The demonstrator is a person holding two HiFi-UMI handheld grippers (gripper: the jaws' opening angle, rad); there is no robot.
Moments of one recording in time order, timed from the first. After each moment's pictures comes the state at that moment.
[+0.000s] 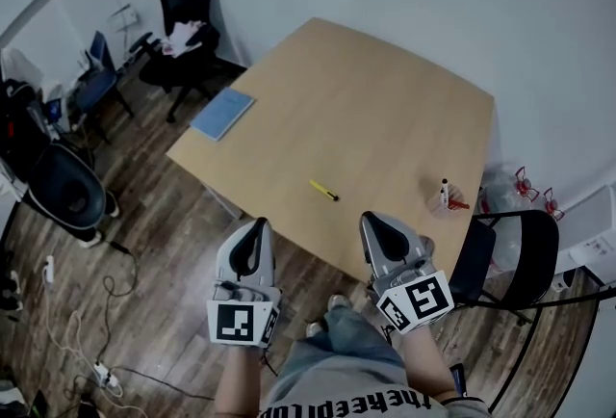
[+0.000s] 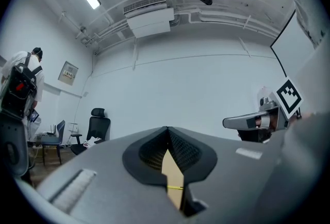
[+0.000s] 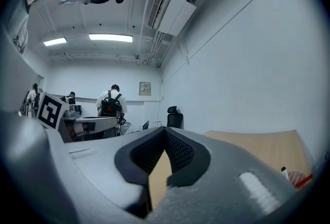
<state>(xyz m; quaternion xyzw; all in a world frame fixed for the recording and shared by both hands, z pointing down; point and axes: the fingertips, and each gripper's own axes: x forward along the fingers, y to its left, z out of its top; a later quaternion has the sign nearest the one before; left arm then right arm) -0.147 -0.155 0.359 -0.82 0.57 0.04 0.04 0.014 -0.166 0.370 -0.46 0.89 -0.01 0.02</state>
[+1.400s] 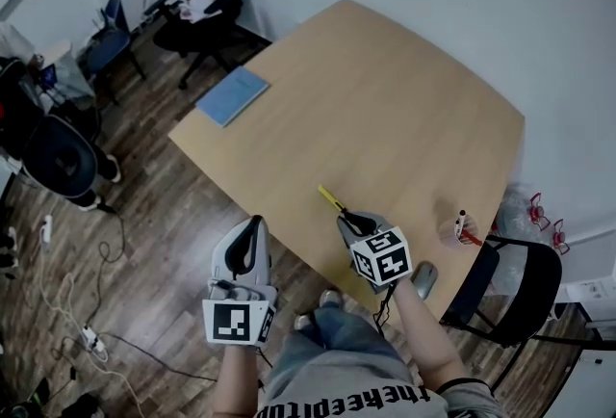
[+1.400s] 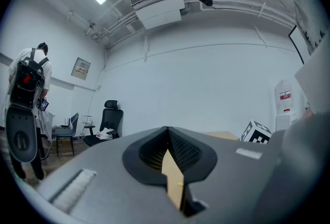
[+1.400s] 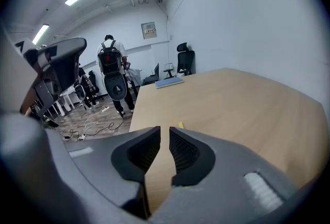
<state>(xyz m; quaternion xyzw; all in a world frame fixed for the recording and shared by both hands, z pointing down) -0.156 -0.211 0.387 -0.78 0.63 0.01 0.00 -0.011 -0.277 0.573 -0.34 0.88 -0.19 -0.28</state>
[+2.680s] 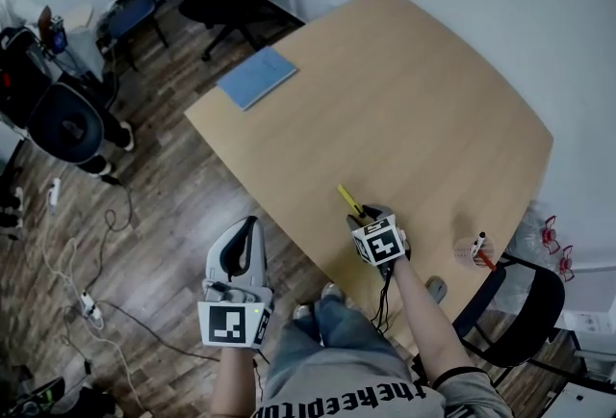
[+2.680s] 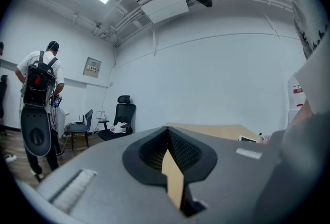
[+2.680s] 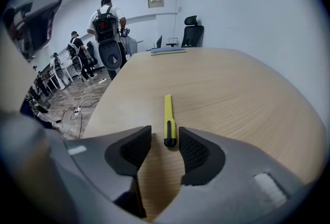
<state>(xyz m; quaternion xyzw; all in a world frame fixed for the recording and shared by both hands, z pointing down) -0.193 -0.216 0.407 -0.73 0.68 -0.01 -0.02 -0.011 -0.319 0.676 -0.30 0.84 -0.17 -0.42</state>
